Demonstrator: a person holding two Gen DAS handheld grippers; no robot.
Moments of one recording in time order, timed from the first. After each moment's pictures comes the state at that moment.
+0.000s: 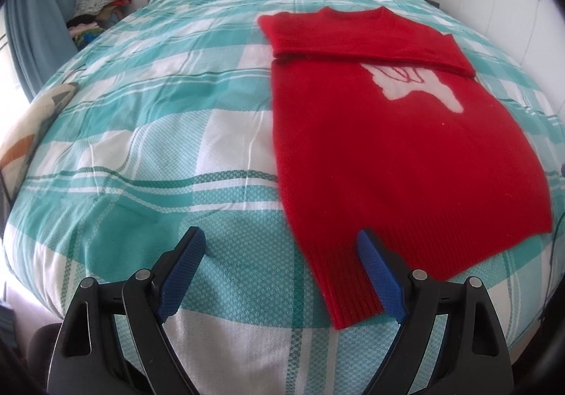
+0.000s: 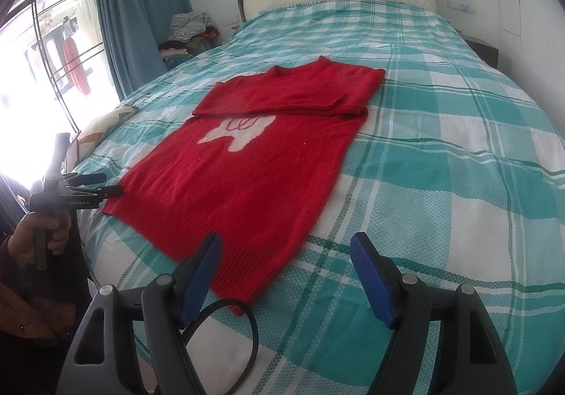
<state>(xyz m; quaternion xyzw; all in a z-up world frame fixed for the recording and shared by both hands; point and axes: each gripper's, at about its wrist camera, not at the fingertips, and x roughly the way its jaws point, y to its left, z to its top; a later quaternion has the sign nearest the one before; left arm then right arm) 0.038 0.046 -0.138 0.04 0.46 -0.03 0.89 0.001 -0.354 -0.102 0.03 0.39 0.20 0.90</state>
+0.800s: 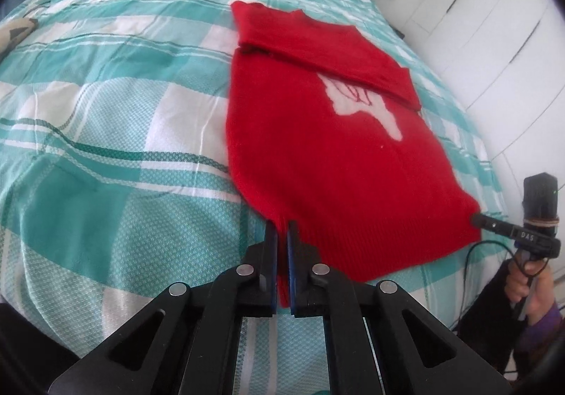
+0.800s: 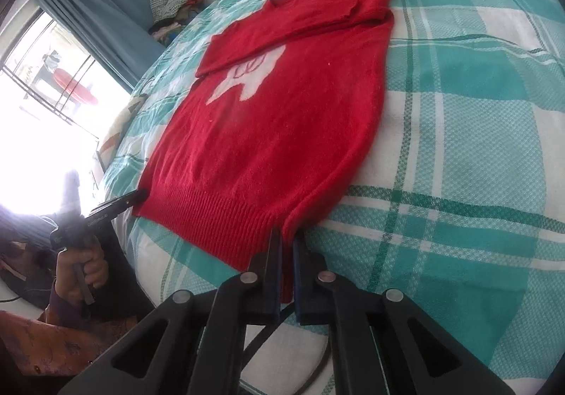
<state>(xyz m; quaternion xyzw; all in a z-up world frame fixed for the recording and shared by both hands) 0.043 0.074 -0.126 -0.14 0.47 -0.16 0.86 0.036 -0.341 -0.128 0.17 0.50 0.24 0.81</state>
